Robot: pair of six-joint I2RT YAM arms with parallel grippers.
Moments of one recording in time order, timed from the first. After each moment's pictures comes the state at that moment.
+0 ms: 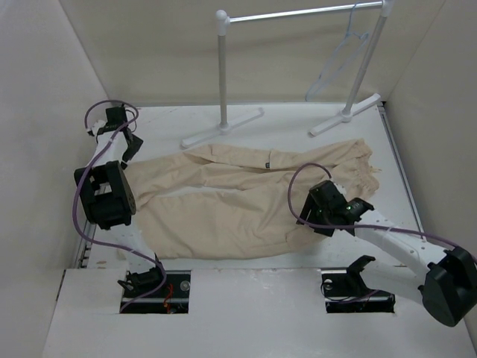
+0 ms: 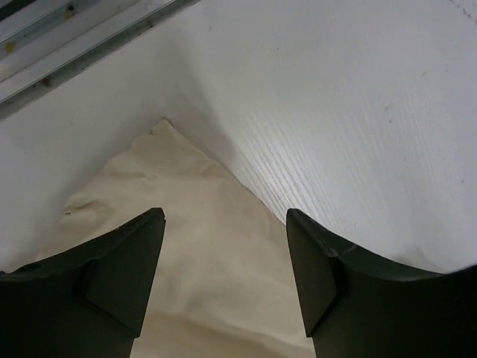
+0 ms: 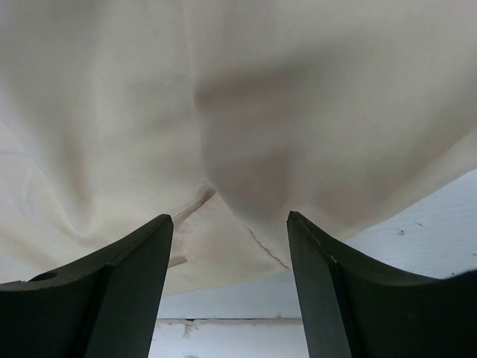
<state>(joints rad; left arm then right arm) 0.23 1.87 1.46 -0.62 -0.30 -0.80 0.58 1.06 0.61 -0.66 0.13 0.98</state>
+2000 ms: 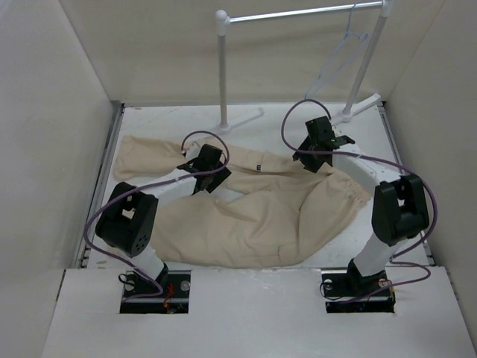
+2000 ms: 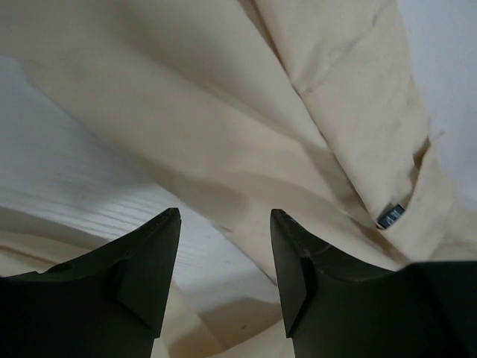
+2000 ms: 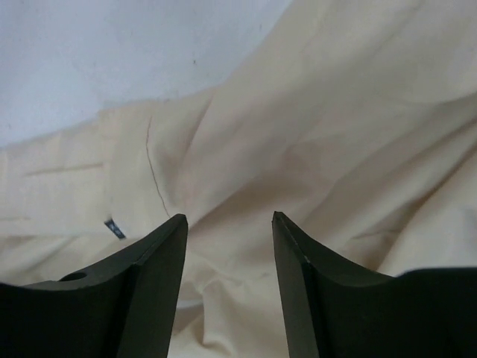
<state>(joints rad) -0.49 1.61 0.92 -0.22 -0.21 -1.14 0.33 1.65 1.22 -0.53 0.15 0.92</state>
